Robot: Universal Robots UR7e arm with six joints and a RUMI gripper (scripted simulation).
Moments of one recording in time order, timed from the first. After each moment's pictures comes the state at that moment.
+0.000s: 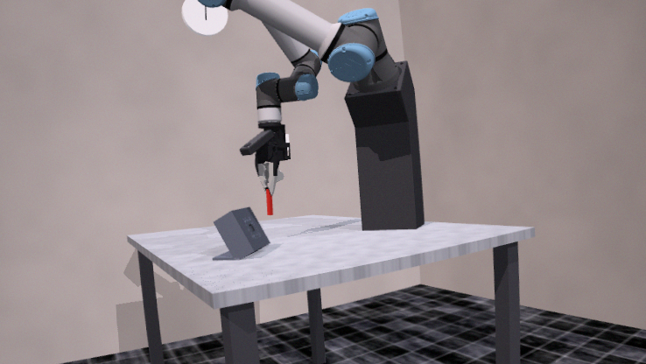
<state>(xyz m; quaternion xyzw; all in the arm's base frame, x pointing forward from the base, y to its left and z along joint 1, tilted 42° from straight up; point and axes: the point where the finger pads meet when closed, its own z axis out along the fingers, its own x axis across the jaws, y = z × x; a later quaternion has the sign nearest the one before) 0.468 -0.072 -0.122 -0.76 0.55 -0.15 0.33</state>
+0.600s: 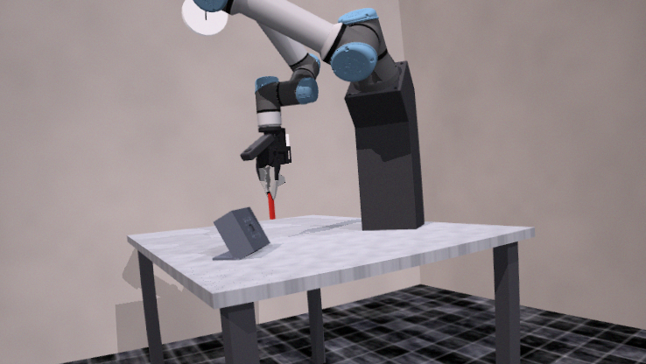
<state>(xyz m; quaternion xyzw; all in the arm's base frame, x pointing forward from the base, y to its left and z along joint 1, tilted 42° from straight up) 0.472 -0.065 -0.134 -0.76 0.55 -0.13 0.32</state>
